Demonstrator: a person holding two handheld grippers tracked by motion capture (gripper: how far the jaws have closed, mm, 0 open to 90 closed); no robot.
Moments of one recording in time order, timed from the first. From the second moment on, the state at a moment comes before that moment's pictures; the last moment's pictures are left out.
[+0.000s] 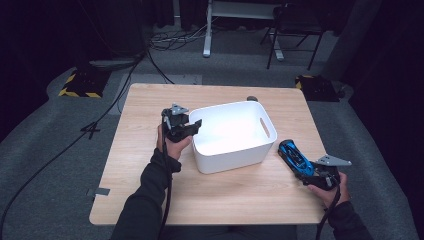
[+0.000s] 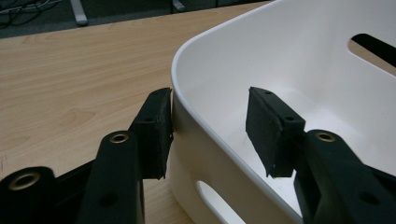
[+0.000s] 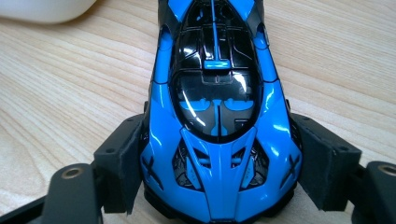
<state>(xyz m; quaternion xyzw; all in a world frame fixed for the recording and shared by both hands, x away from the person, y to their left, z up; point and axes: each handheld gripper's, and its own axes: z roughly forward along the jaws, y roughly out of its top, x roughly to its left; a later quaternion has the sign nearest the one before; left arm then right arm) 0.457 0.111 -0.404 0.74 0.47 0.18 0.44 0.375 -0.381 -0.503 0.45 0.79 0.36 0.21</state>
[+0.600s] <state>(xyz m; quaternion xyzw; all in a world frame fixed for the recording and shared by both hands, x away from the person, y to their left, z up) 0.484 0.076 -0.401 0.75 0.46 0.16 0.45 0.375 -0.381 -0.503 0.45 0.79 0.36 0.21</state>
